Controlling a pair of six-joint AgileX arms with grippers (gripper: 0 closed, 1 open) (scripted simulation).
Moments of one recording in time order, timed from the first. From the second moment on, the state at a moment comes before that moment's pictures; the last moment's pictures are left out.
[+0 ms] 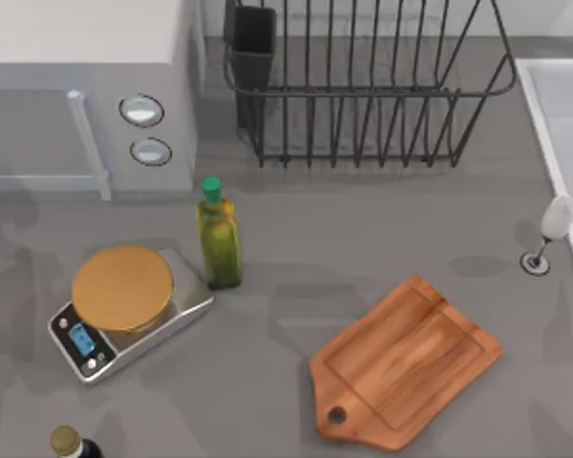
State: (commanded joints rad) left arm 0.27 1.82 1.42 -1.15 0.02 1.30; right arm 0.00 0.00 0.00 0.00 0.00 0.00
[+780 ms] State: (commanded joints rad) left arm 0.15 1.84 1.39 -1.28 0.02 1.09; right arm 0.00 0.00 0.00 0.00 0.00 0.00
